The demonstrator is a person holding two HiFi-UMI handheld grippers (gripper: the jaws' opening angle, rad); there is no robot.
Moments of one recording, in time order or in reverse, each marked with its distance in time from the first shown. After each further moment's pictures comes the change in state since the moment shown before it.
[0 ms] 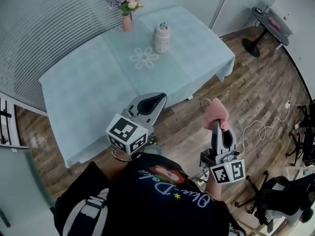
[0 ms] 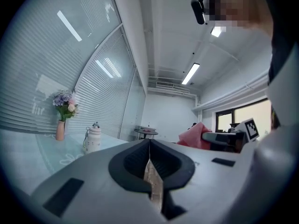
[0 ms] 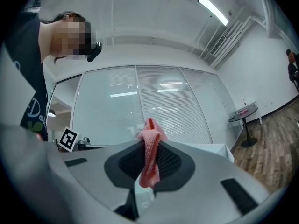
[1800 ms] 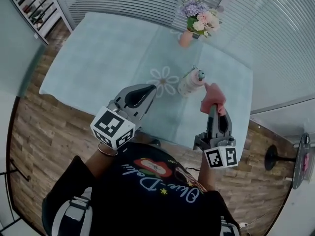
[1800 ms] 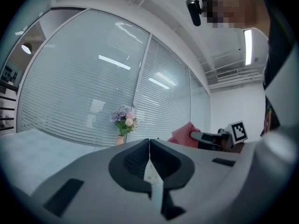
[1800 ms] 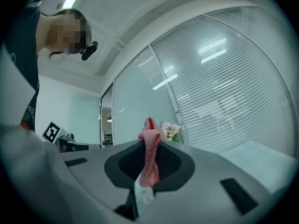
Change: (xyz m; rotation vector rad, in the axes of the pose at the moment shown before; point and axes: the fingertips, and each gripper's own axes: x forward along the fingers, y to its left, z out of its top) left arm 0.098 0.185 0.038 -0.036 -0.139 0.881; right arm 0.404 -0.094 -0.029 0.073 0.176 0.813
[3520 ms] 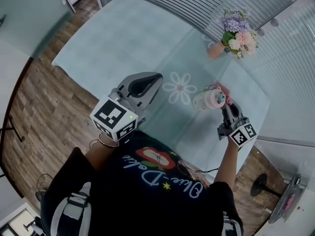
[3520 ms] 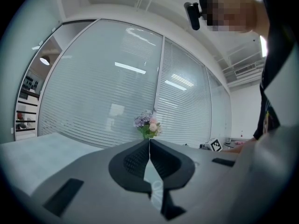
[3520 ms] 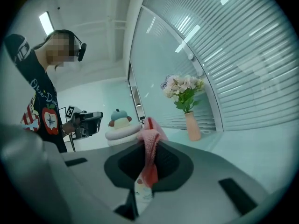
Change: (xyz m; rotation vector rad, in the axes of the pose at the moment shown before) left arm -0.007 0.071 0.016 -0.033 -0.045 0.233; right arm 0.117 -0.078 -0.110 0.076 0.400 0.546
